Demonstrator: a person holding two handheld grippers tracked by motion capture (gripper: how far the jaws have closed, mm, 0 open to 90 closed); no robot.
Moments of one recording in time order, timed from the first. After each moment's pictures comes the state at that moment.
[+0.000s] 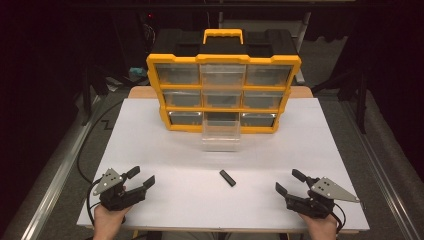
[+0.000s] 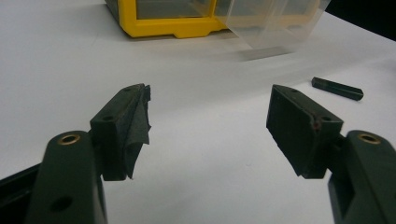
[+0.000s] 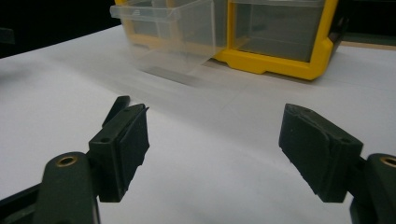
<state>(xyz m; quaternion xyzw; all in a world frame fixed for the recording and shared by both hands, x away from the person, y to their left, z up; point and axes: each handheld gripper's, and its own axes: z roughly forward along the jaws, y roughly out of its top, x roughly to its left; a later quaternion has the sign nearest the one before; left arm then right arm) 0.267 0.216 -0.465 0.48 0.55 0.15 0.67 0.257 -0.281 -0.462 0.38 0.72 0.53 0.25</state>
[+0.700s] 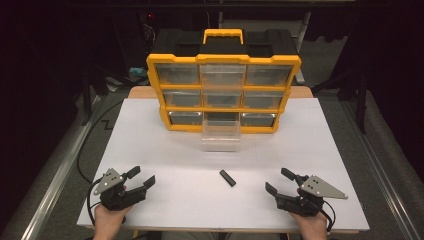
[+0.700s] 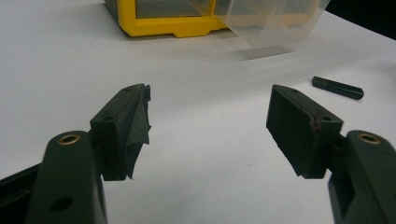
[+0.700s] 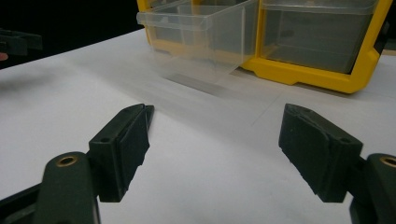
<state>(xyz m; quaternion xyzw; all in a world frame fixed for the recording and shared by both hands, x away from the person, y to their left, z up) 0.268 0.215 -0.465 0.48 0.55 0.15 0.67 0.262 -0.259 -0.461 0.36 0.72 0.55 0.23</state>
